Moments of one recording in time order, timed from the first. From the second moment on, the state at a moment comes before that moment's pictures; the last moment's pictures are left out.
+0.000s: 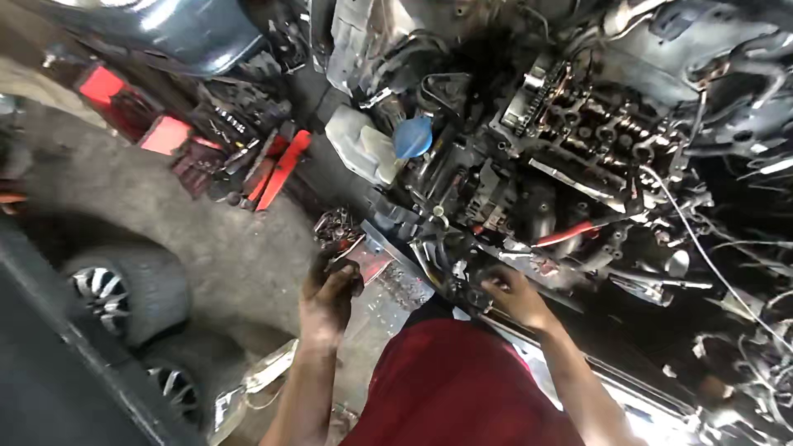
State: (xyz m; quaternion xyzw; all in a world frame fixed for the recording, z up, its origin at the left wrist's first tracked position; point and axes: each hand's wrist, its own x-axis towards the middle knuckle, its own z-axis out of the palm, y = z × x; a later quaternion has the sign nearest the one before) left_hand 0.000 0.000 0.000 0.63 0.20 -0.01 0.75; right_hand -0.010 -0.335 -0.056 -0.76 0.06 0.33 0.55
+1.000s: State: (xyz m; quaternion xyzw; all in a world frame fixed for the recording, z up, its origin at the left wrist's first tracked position) left_hand 0.069 -0.006 -0.046 0.86 -0.12 -0.35 0.36; right_hand 0.040 -0.308 -0.212 -0.58 0.22 0.47 0.62
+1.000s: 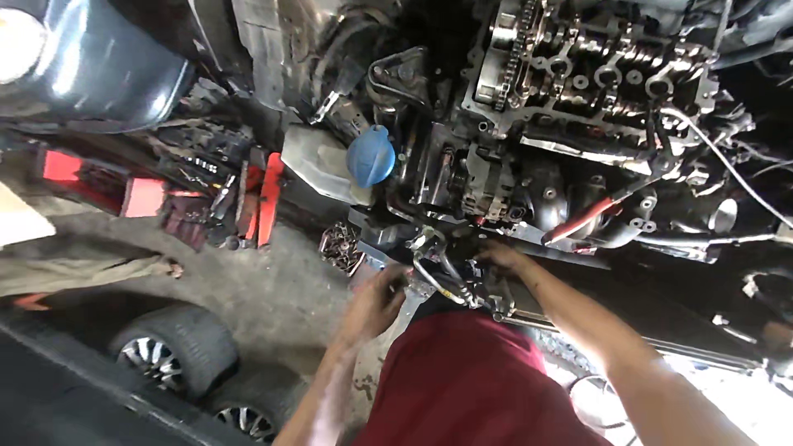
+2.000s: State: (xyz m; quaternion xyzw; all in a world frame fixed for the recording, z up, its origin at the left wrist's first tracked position) left_hand 0.165 -0.140 -0.162 0.75 -0.32 -0.57 0.10; right_hand 0.037 -0.316 -0.209 -0.66 0.11 0.48 0.57
